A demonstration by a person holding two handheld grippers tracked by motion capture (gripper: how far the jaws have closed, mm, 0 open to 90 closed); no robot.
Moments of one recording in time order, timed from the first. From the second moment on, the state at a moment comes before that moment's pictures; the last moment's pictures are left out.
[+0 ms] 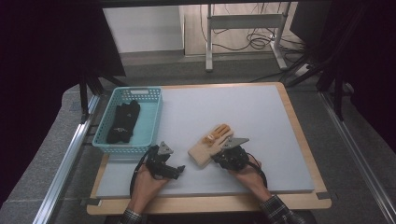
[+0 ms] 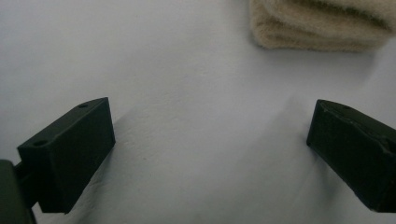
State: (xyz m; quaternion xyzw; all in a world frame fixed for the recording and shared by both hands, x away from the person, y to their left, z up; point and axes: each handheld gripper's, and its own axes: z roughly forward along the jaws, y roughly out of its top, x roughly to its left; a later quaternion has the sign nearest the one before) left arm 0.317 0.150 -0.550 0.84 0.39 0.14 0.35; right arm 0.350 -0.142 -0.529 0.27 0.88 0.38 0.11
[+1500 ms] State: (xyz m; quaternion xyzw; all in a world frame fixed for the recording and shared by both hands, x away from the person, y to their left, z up) left arm 0.317 0.151 -0.550 0.84 0.40 0.14 0.35; right arm 0.365 -0.289 -0.530 0.43 0.81 0.34 0.21
